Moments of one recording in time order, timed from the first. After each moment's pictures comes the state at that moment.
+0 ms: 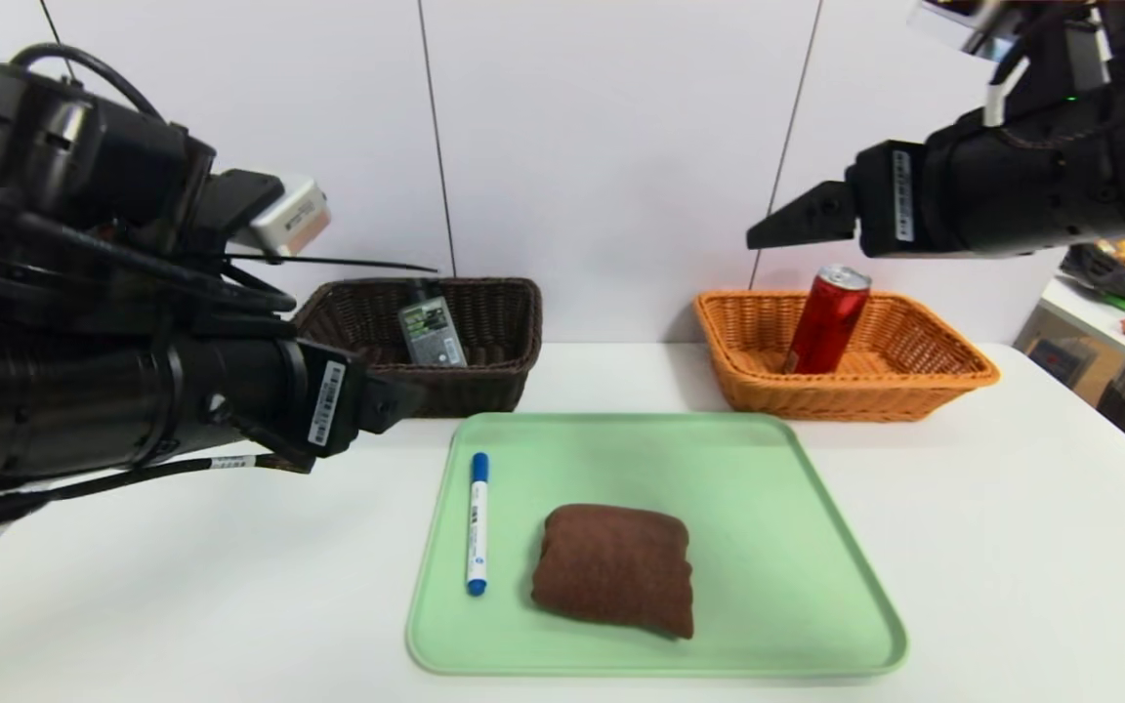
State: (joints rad) left arm -0.66 1.41 -1.16 0.28 0.34 -0.12; right arm 0.55 1.60 -1.72 0.63 -0.13 0.22
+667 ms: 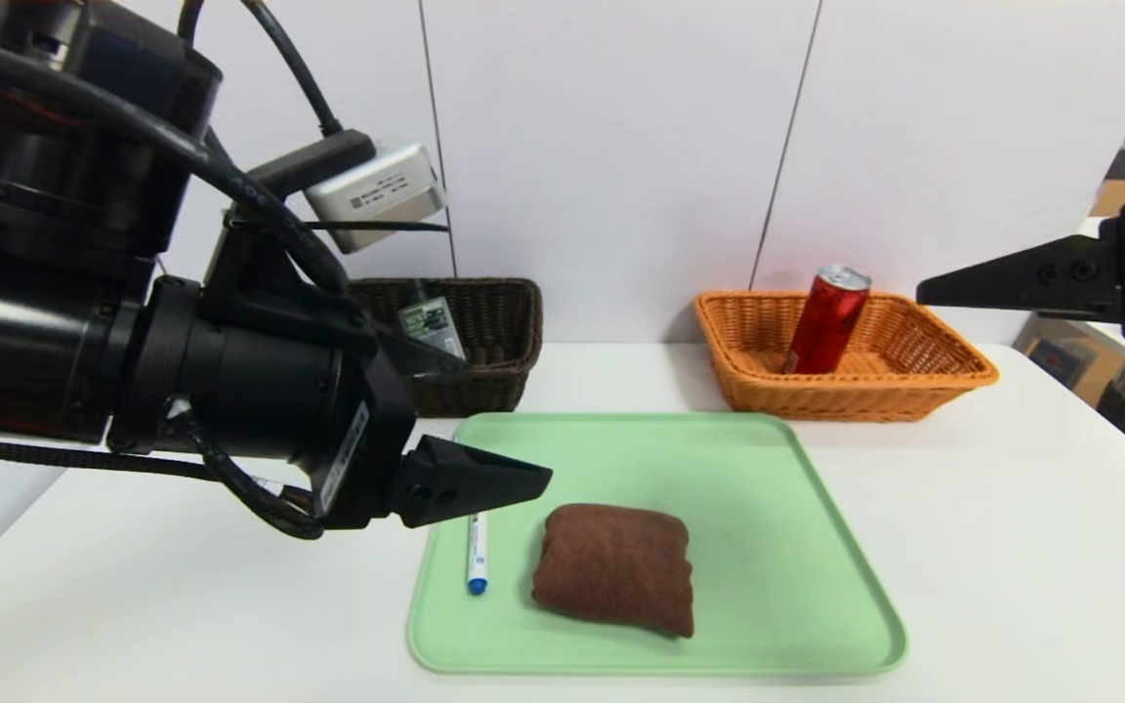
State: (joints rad) left arm -0.70 1.44 -1.30 0.37 -0.30 0.16; right arm 0.50 1.29 -1.42 0.63 -0.13 0.31
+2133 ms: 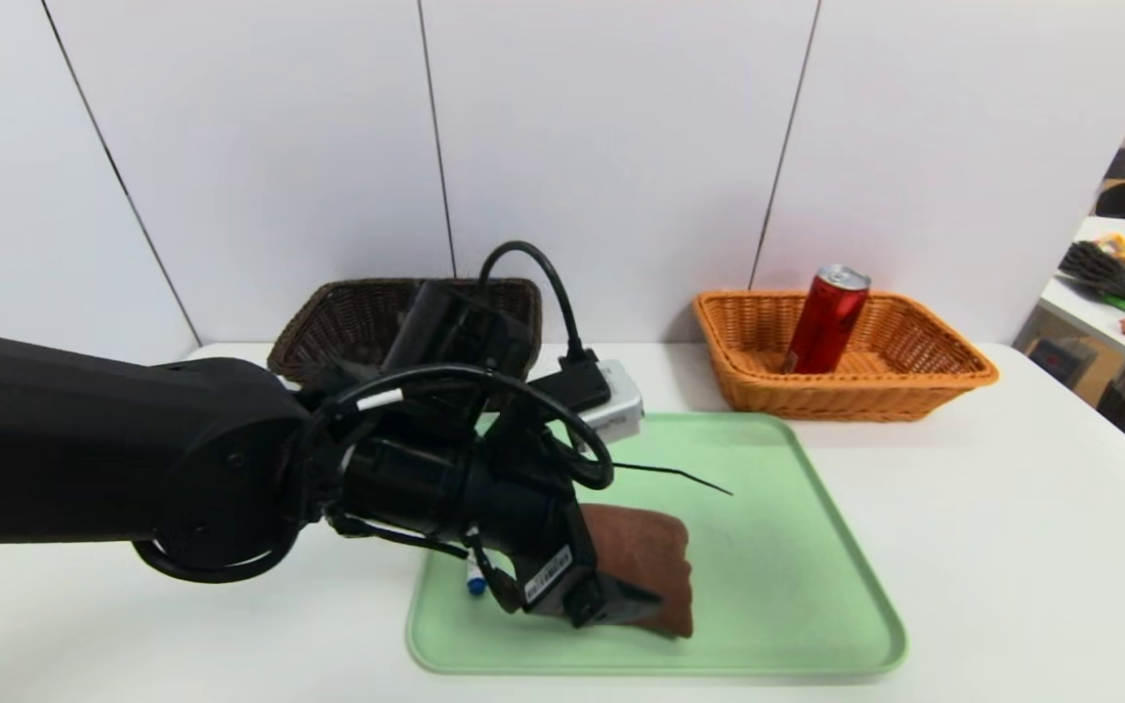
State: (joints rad) left arm -0.76 1.79 -1.12 -0.03 -0.44 0.37; right arm 0.43 1.11 -1.37 0.56 -0.12 0.37
